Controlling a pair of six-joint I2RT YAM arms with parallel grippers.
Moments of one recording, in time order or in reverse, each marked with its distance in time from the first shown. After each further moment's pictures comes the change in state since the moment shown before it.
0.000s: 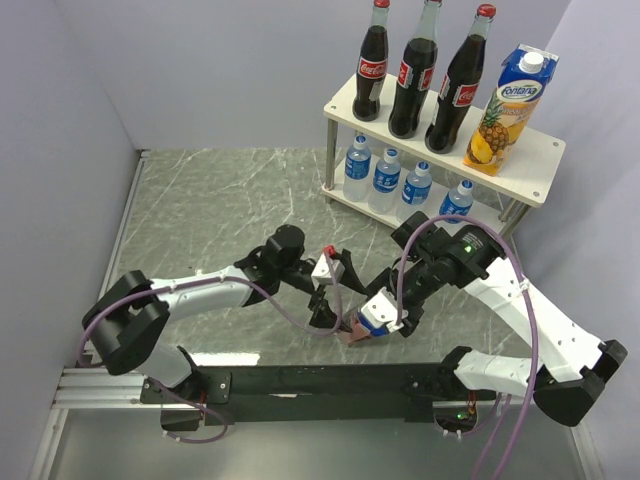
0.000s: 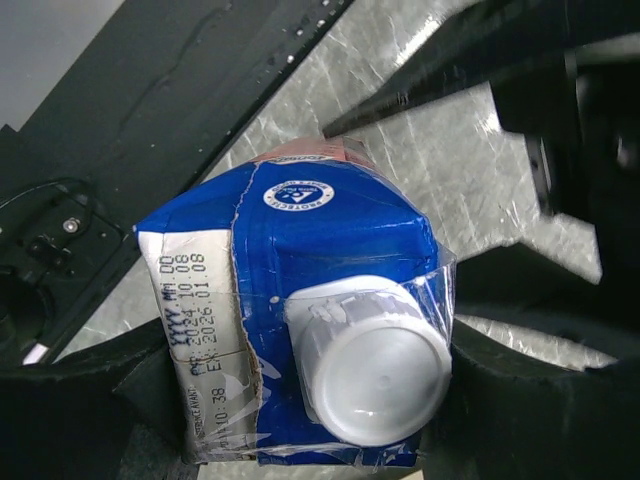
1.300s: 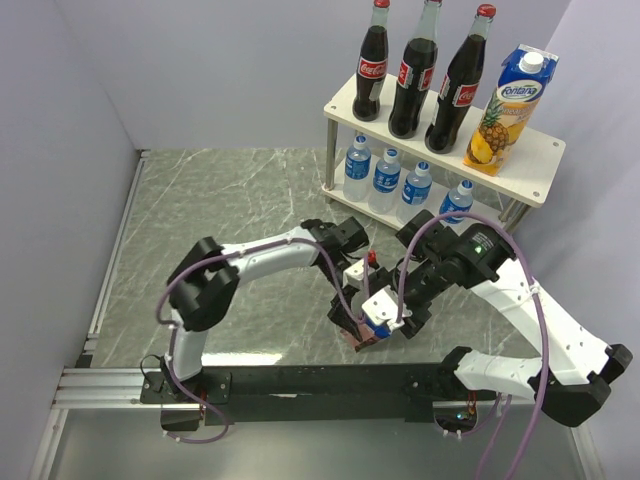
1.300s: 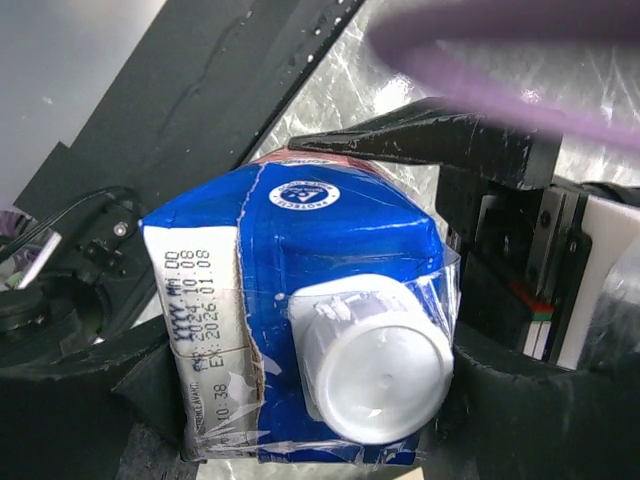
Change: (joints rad) left arm -0.088 0.483 0.732 -1.282 0.331 0.967; right arm 0.016 0.000 0.082 -0.088 0.019 0.092
